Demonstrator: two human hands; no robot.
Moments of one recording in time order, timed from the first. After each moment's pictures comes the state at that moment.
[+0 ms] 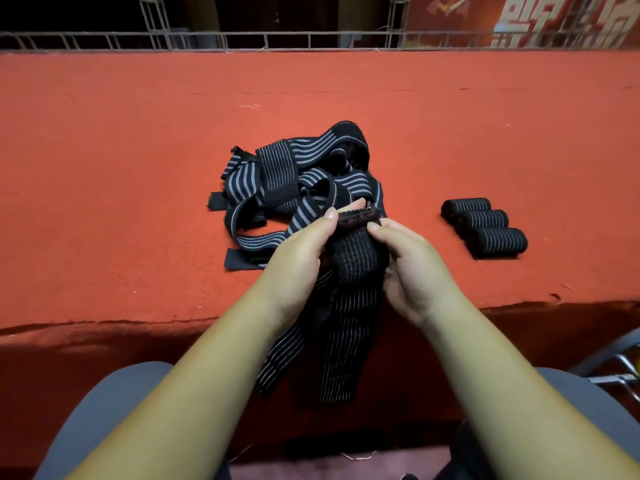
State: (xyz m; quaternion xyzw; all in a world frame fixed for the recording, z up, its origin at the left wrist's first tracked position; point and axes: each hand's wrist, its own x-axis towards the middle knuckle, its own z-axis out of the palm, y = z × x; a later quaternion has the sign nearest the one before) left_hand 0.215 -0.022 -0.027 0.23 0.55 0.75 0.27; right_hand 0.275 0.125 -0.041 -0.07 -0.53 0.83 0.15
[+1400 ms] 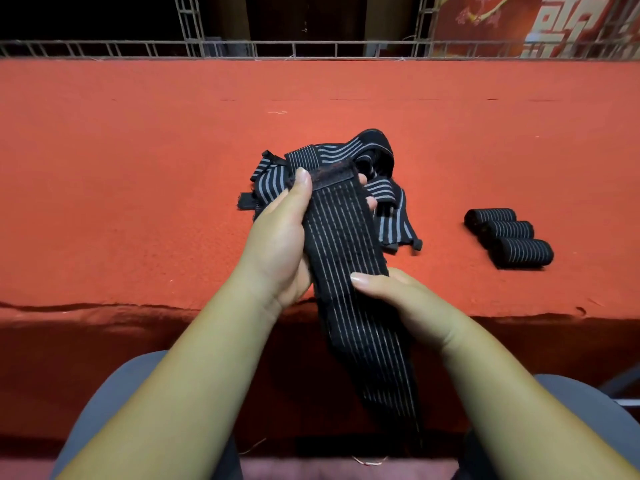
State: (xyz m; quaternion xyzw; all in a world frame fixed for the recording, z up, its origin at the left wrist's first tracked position) left_hand 0.217 -0.061 0.013 0.19 0.51 0.81 0.20; right_hand 0.303 0.097 -0.040 0.01 -0.64 0.76 -0.10
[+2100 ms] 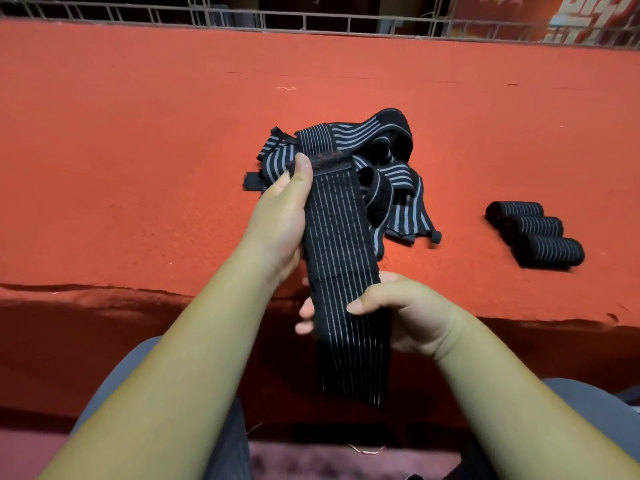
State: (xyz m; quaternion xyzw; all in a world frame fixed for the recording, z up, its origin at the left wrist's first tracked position) left_hand 0.167 -0.064 -0.015 0.12 0.58 0.80 0.11; right_hand 0.274 0.086 -0.067 0.08 -0.53 0.81 -0.25
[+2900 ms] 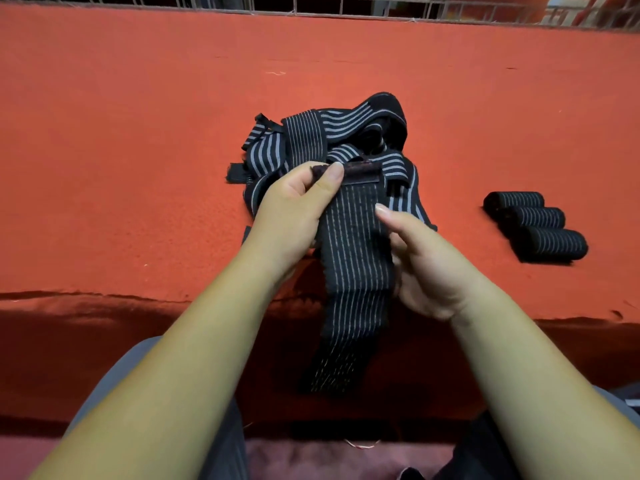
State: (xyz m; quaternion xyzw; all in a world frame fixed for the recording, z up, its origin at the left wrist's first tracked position) left_hand 0.159 -0.043 -0.028 0.21 0.66 0.72 0.06; right_hand 0.253 0.117 -0.040 -0.05 -0.59 0.80 -0.07
